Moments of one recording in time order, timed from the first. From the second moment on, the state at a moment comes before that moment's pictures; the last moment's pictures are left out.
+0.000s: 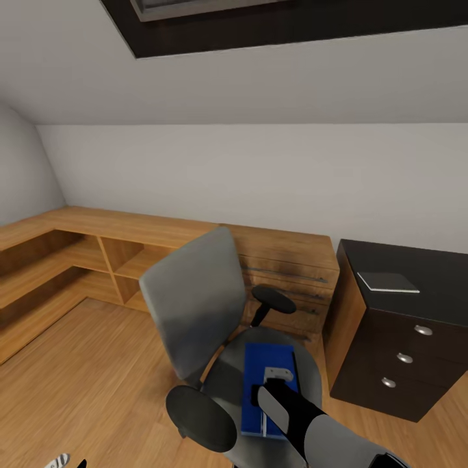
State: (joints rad) left arm 0.00 0.23 0.12 -0.77 0.78 -0.05 0.01; right arm -0.68 0.17 0.65 -0.37 -0.82 0.35 -0.47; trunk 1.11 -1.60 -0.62
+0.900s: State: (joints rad) left arm 0.00 0.23 0.12 -0.75 0.78 -0.06 0.01; right arm -0.68 0.17 0.65 -0.38 -0.82 0.36 -0.47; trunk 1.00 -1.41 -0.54
